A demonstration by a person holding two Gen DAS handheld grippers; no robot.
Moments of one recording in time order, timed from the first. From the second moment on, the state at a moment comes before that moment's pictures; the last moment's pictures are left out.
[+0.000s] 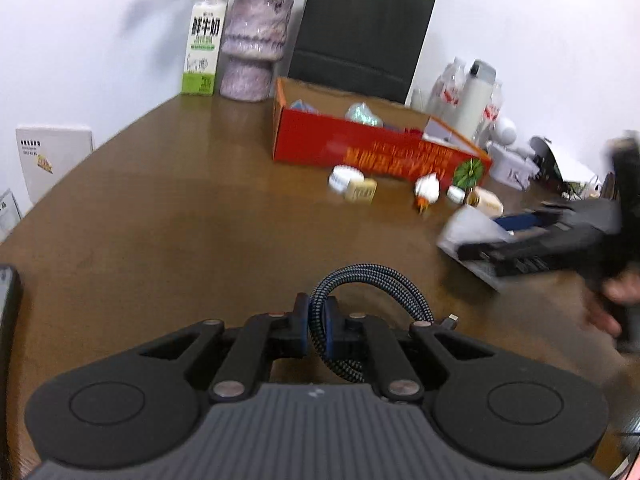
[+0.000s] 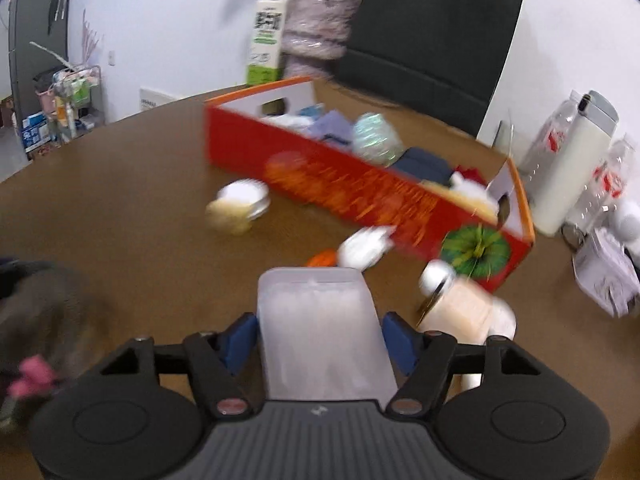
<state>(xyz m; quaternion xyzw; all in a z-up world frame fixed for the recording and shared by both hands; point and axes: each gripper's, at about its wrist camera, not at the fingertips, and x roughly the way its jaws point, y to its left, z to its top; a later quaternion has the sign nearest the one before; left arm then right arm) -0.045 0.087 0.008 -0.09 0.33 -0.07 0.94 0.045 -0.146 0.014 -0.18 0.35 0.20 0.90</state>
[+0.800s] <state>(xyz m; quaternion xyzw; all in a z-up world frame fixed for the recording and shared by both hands) -0.061 0.066 0.058 -0.09 0.26 -0.12 0.95 -0.069 -0.178 0.064 -0.03 0.30 0.18 0.94</state>
